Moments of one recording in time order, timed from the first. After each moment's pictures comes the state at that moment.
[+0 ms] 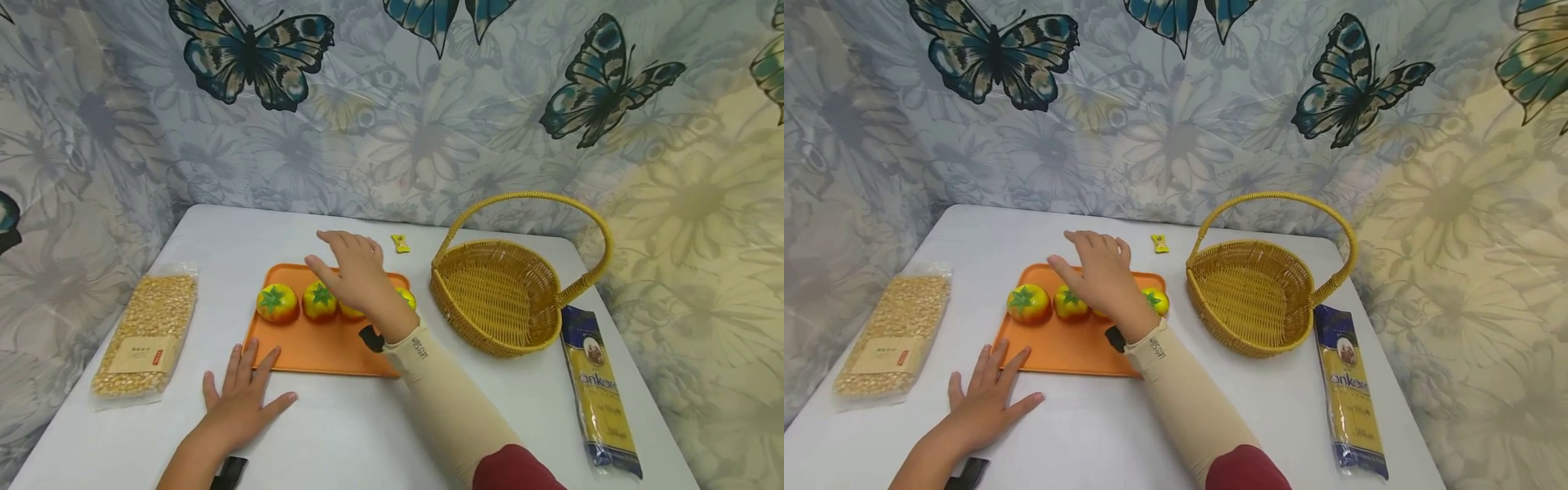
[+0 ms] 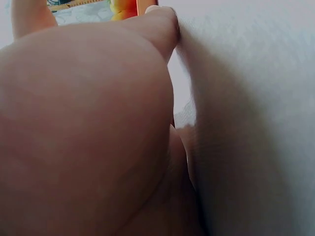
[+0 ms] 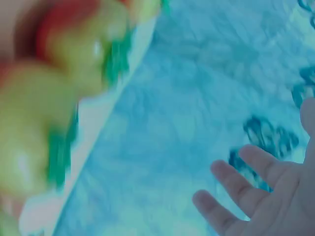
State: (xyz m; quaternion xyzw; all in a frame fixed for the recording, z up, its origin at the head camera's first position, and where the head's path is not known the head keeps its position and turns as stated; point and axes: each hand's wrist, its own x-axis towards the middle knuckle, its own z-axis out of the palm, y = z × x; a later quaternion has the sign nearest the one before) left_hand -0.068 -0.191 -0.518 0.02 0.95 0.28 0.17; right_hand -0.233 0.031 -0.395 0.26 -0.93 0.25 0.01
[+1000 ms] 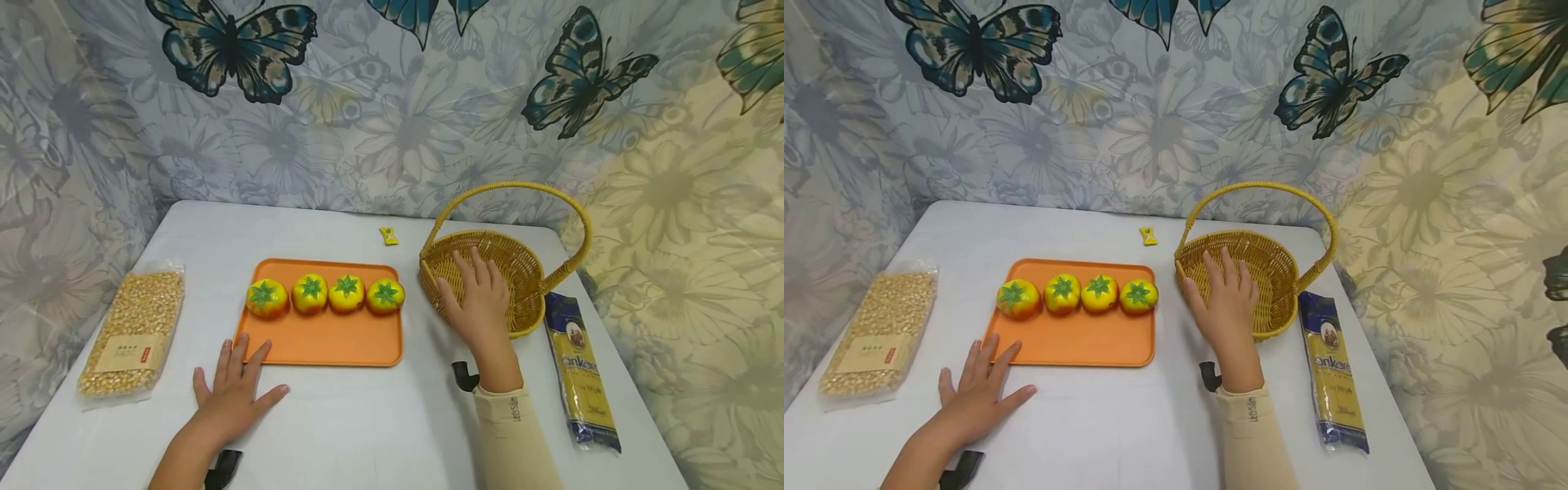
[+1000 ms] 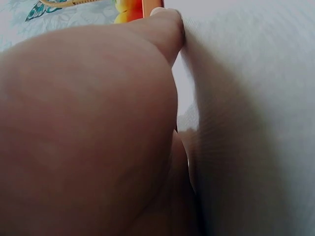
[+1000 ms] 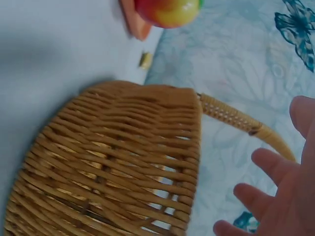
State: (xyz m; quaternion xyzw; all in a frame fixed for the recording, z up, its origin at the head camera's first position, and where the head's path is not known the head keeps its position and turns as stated) left_hand -0.068 -0.190 -0.518 0.04 0.94 0.29 0.15; right_hand -0.170 0.217 -0.425 0.03 -0.97 0.22 0.12
